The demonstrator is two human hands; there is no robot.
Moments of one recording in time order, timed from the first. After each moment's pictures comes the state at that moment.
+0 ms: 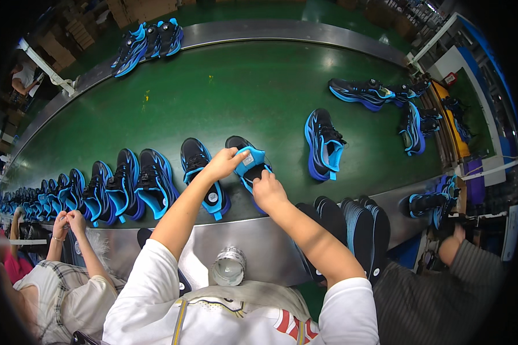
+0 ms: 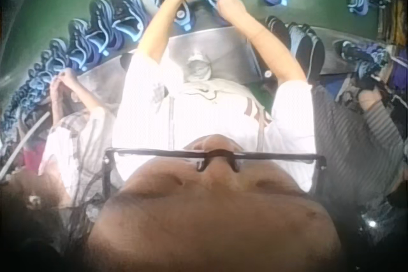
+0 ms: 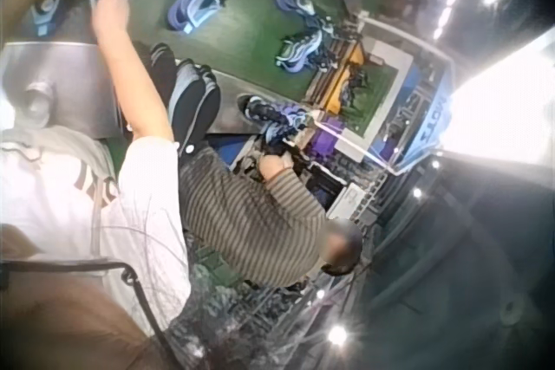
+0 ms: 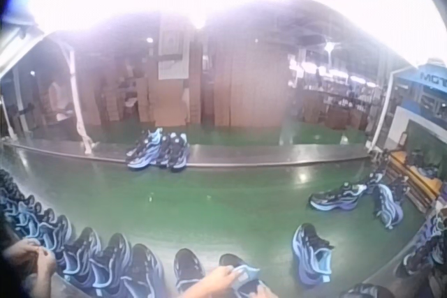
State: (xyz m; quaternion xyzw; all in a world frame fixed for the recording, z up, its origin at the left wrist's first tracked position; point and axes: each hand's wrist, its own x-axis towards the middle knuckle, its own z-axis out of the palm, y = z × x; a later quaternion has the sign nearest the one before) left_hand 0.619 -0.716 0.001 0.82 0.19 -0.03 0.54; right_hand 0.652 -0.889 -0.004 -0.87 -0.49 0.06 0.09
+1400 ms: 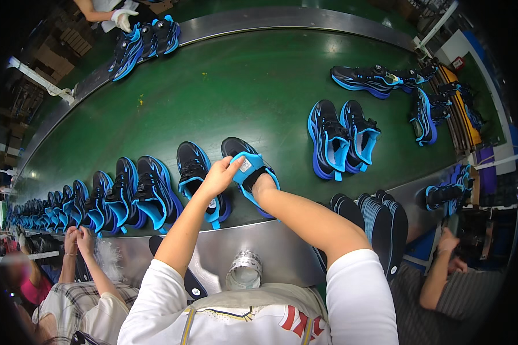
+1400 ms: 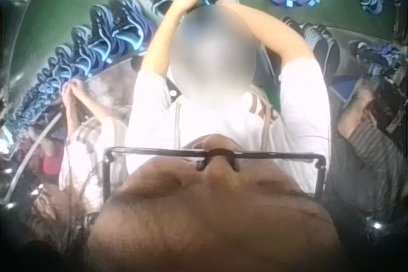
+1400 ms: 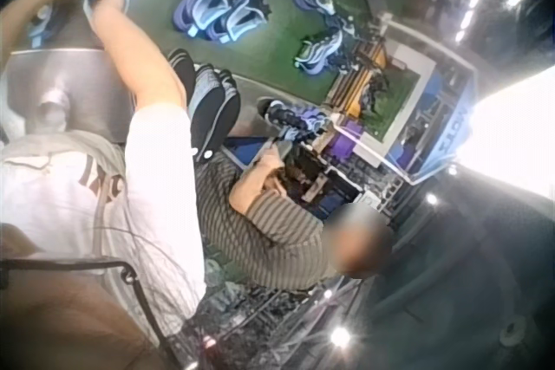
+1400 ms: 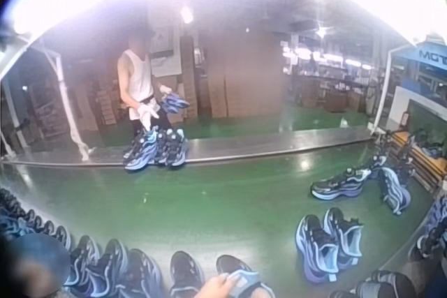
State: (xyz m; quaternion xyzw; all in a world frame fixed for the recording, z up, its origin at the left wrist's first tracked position) left_hand 0.607 -0.725 -0.025 0.77 0.24 0.00 0.59; right_hand 0.675 -0.833 -0.003 -0.65 -0.63 0.16 -0.39
